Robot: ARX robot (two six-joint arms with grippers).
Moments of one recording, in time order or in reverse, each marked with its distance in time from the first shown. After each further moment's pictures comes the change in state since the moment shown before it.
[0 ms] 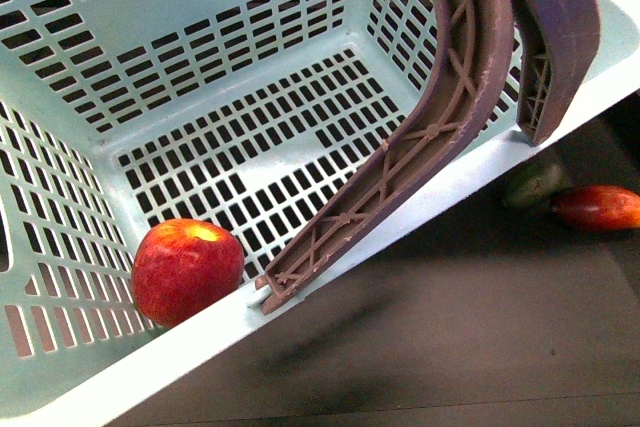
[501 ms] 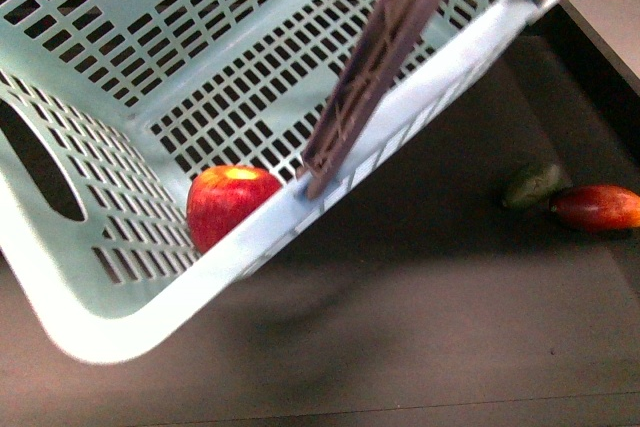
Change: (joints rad) left arm 0.096 -0.014 -0.044 0.183 0.005 -0.104; right arm 0.000 0.000 0.000 0.000 0.000 0.000
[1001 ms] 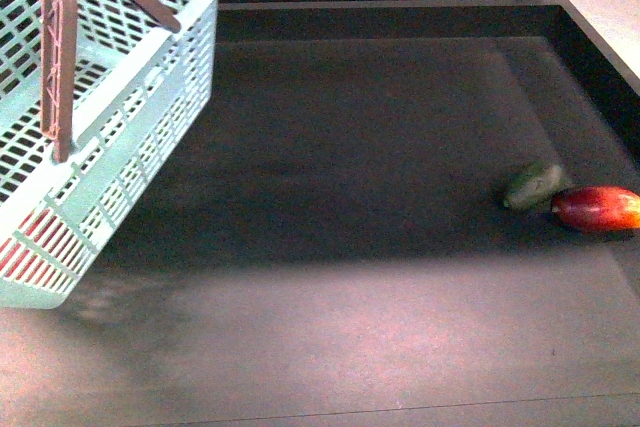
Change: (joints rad) left arm 0.497 0.187 -0.006 0.048 0.005 -0.008; right arm 0.000 0.000 0.000 0.000 0.000 0.000
